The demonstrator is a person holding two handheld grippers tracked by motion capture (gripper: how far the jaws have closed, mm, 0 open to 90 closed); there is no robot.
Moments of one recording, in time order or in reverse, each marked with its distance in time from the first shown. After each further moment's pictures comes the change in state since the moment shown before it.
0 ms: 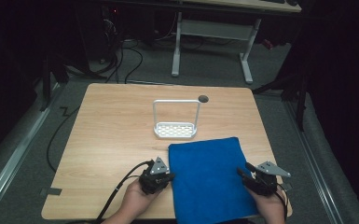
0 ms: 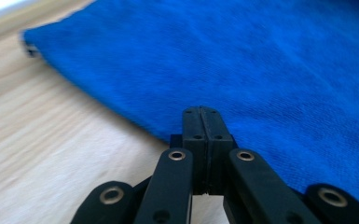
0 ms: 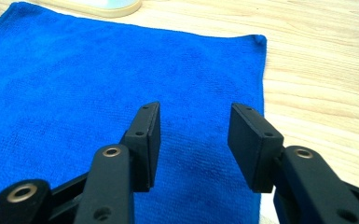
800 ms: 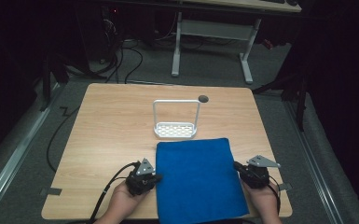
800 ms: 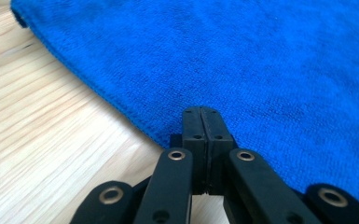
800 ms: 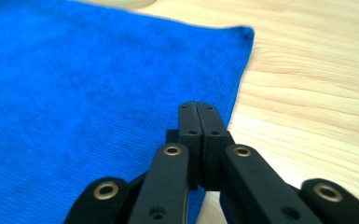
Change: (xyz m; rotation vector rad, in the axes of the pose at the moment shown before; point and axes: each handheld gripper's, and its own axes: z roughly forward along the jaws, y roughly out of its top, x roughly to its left) left arm 0.030 -0.031 -0.031 0.010 0.048 -0.076; right arm 0.006 0.015 0.029 0.077 0.077 -0.040
